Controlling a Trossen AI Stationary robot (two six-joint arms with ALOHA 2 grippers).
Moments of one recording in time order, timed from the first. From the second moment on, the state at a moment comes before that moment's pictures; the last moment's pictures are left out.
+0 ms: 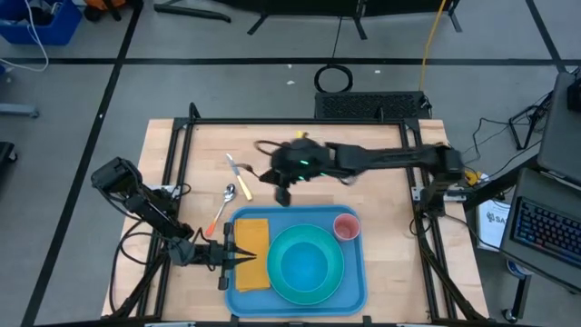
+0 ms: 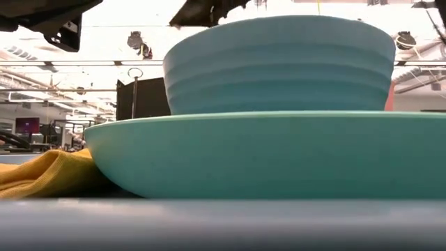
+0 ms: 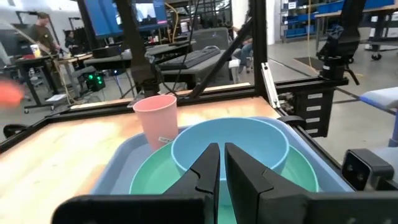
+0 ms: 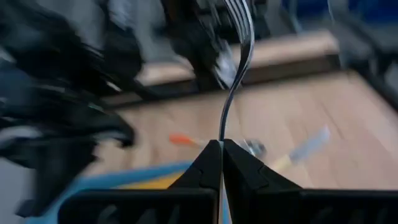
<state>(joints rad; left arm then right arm) -0.82 1.60 0.41 1.16 -0.76 0.06 -0.04 1.78 1.56 -0.19 -0.08 0.17</state>
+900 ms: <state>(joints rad) -0.56 1.60 0.42 1.21 -0.57 -0.11 0.20 1.56 0.86 0.74 -0.08 0.09</state>
